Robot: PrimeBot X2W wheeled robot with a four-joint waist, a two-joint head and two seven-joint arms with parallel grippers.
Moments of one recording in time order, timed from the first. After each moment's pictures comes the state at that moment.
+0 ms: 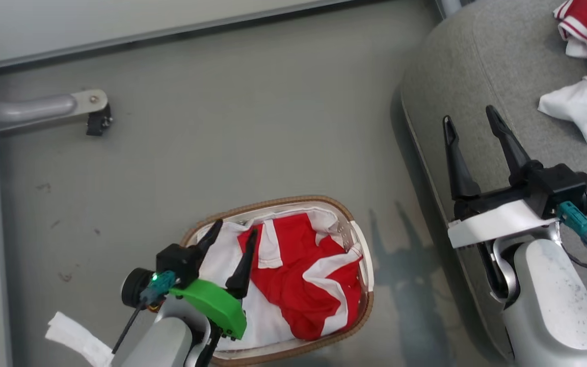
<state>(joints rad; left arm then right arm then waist) -0.31 0.13 -0.50 0.52 -0.45 -0.13 -0.26 -0.36 -0.05 0.03 0.15 0.09 0.13 -0.26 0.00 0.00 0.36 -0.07</state>
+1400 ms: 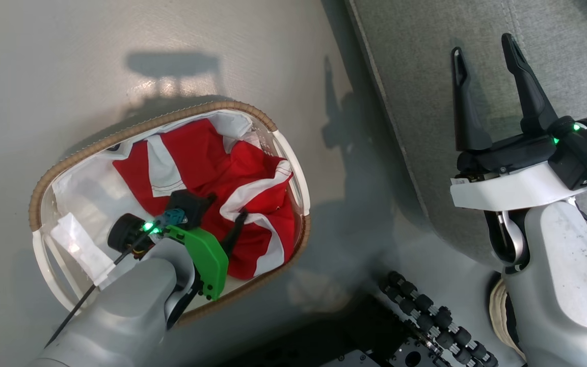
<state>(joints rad) -0.79 0.26 -1.24 0.90 -0.95 -0.13 -0.26 -0.46 -0.05 0.06 -0.01 0.14 0.13 -0.26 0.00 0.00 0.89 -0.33</state>
